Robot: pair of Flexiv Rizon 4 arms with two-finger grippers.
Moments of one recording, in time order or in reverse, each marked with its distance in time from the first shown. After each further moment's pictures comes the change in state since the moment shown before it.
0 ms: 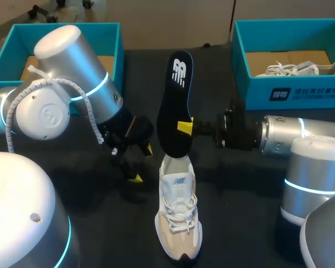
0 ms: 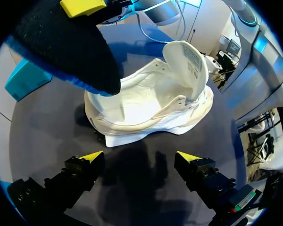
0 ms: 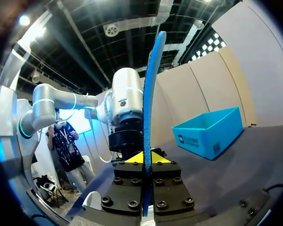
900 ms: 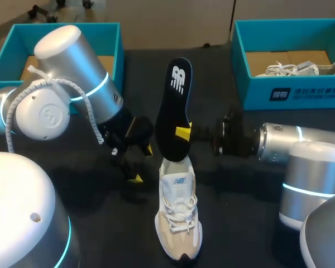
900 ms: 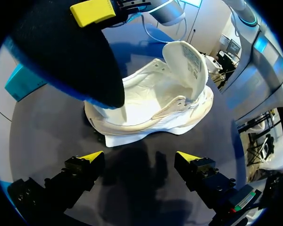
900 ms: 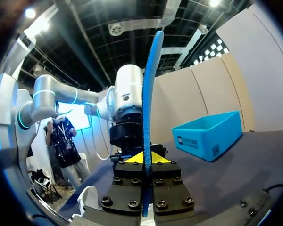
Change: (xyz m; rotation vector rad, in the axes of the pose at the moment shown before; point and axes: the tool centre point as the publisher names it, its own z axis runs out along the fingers) left arm 0.000 0.000 0.000 -0.001 -0.001 0.000; right arm 0.005 -0.014 0.003 -0.019 -0.010 -0.058
